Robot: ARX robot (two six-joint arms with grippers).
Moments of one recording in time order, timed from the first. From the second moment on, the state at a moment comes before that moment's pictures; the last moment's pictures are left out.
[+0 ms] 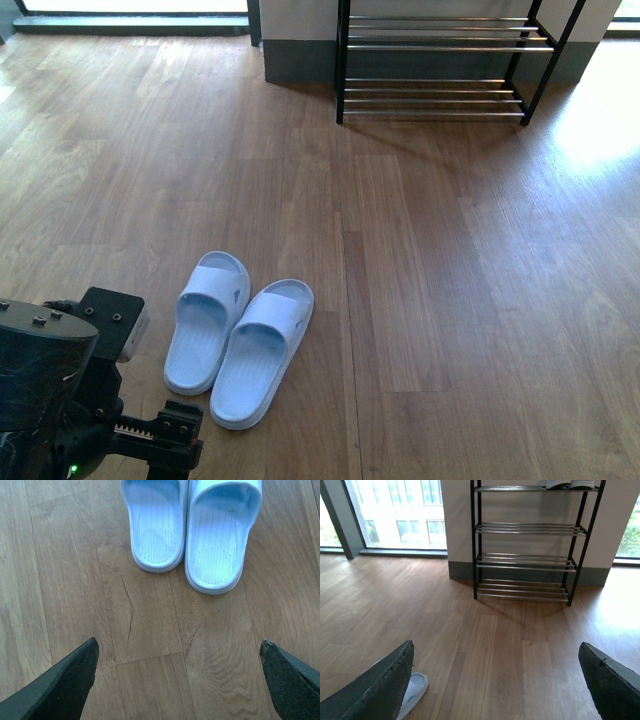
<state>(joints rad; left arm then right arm) -0.38 2.25 0.44 0.85 -0.18 -0.12 0.00 0.00 0.02 0.00 0.00 0.00</state>
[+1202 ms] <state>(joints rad) -0.32 2.59 0.85 0.85 -0.02 -0.03 0.00 0.00 0.02 0.00 0.00 0.00</state>
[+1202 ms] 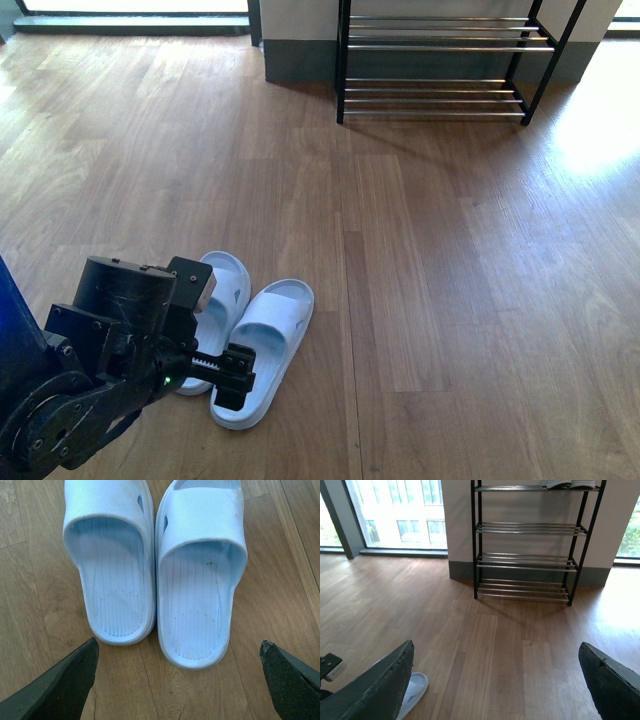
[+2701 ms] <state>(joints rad) -0.38 2.98 1.31 0.87 0.02 -0.04 0.00 0.00 0.02 0.00 0.00 0.00</state>
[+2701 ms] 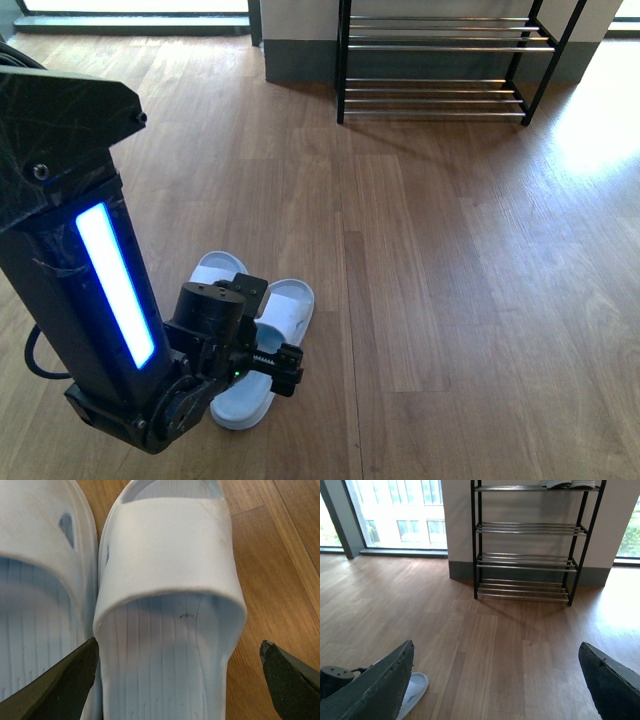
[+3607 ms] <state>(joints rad) -0.44 3.20 1.65 0.86 -0.06 -0.13 0.00 0.00 0.02 0.00 0.00 0.00</state>
